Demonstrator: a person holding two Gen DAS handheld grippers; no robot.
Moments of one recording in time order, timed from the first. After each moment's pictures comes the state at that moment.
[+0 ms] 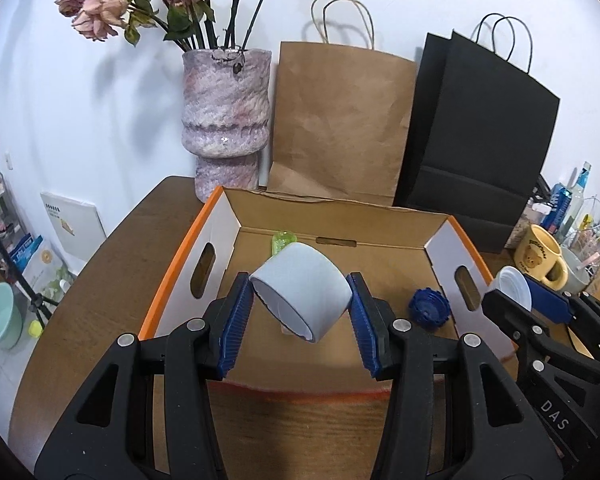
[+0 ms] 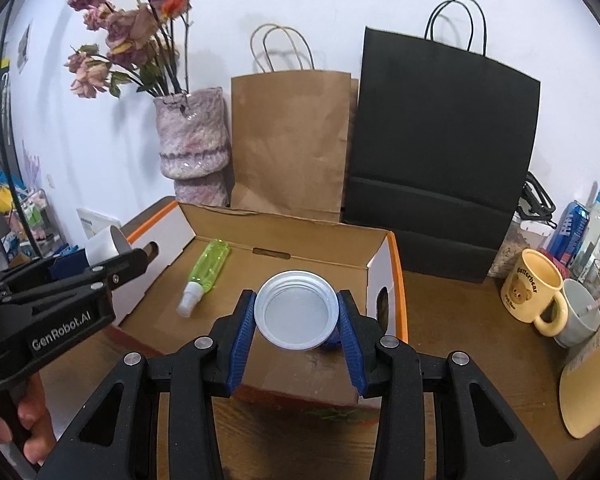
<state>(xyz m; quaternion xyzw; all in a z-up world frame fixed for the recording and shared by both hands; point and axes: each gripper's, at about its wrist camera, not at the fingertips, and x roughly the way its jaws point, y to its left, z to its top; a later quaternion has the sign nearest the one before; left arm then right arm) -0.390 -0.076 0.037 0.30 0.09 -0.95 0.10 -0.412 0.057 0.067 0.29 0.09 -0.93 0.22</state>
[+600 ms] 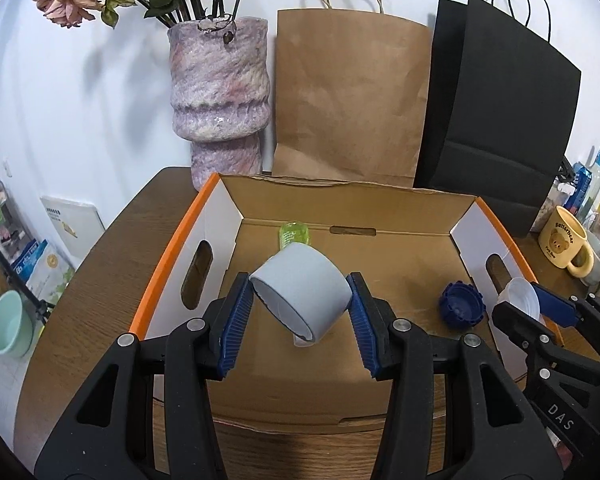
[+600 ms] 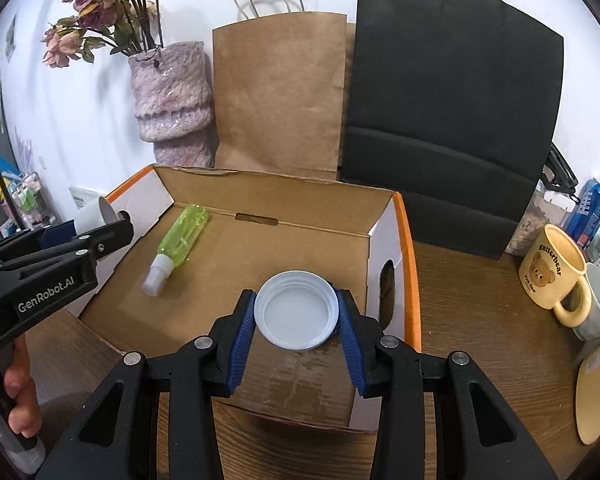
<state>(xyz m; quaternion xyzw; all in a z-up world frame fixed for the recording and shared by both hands) -0.422 -0.079 0.015 0.32 0.07 -0.94 0.11 -0.445 0.057 0.032 0.33 0.10 -0.91 0.23</state>
